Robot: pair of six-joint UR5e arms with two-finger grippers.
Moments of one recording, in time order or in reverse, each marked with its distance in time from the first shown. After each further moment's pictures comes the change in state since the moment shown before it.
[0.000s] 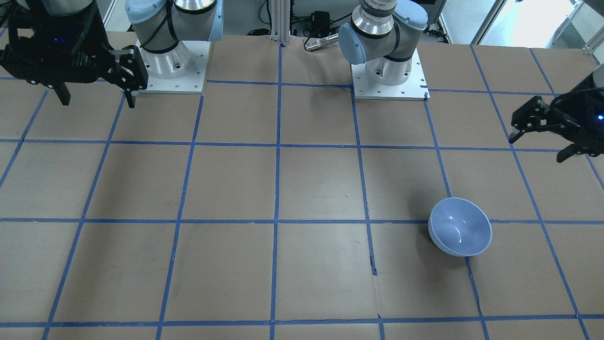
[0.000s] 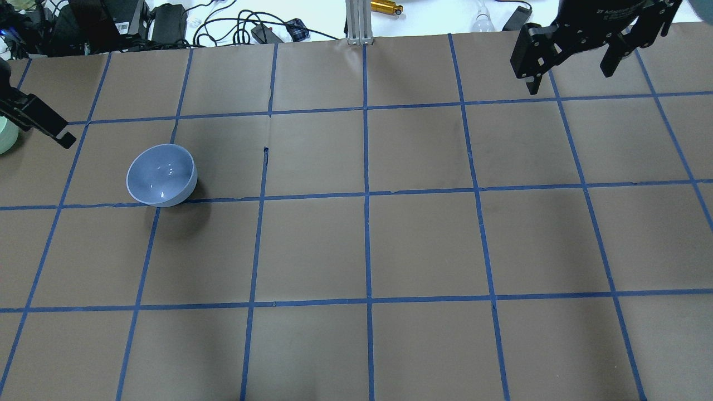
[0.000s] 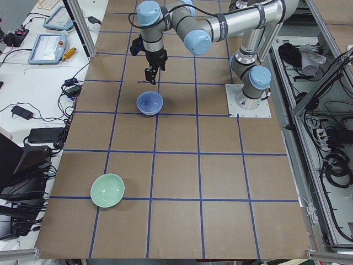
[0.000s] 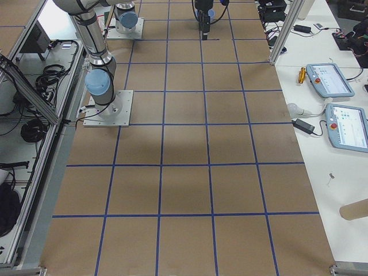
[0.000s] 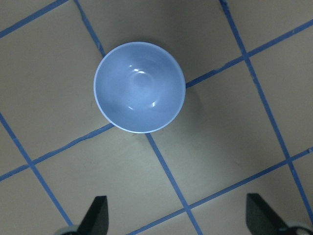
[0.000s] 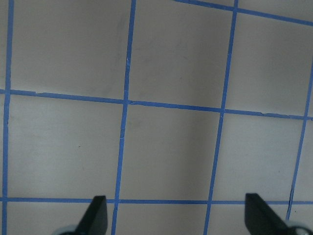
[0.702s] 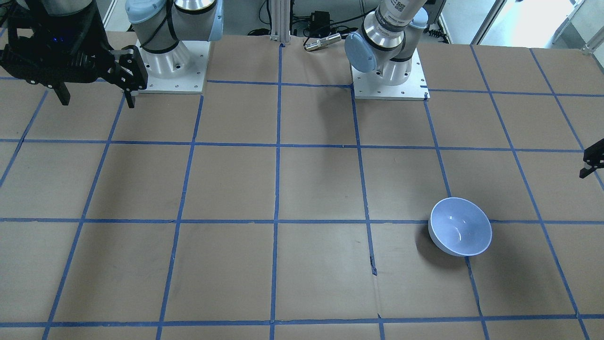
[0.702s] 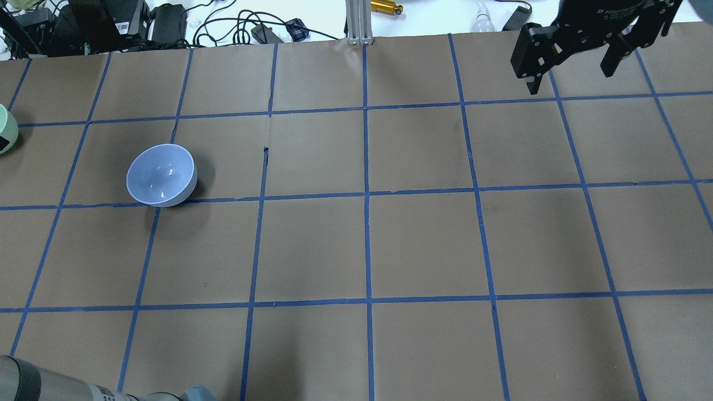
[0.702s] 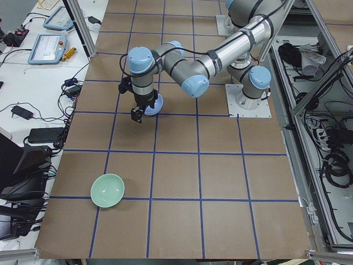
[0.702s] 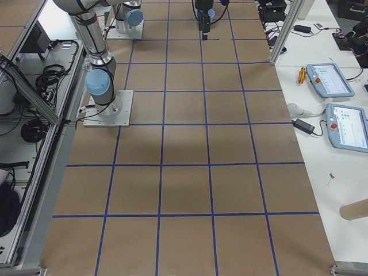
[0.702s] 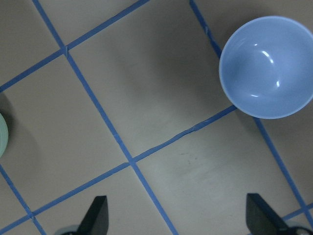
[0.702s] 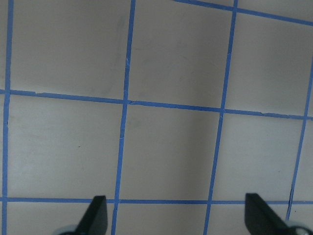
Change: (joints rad) left arm 0.198 -0.198 0.073 0.218 -0.009 0.343; right arm -0.001 0.000 0.000 0.000 0.000 0.000
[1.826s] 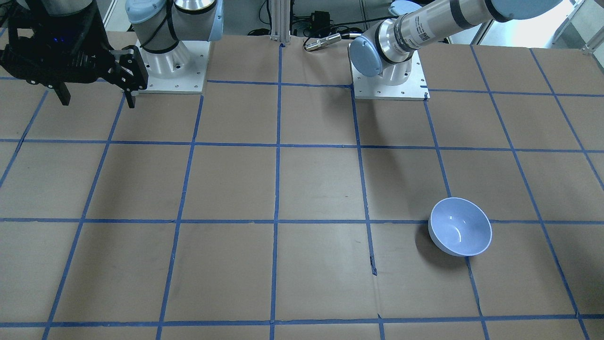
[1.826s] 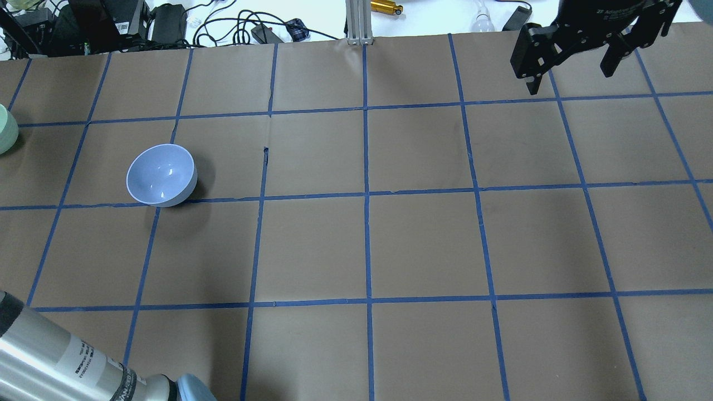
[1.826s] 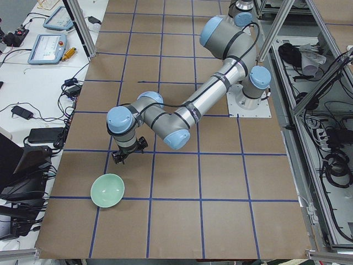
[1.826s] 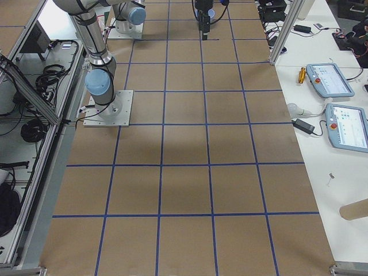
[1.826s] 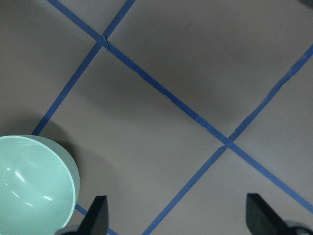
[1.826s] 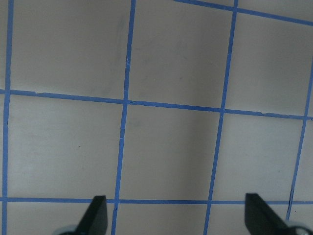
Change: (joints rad) left arm 0.110 -0.375 0.343 0.031 0.008 0.506; right arm 0.000 0.000 0.000 0.000 0.000 0.000
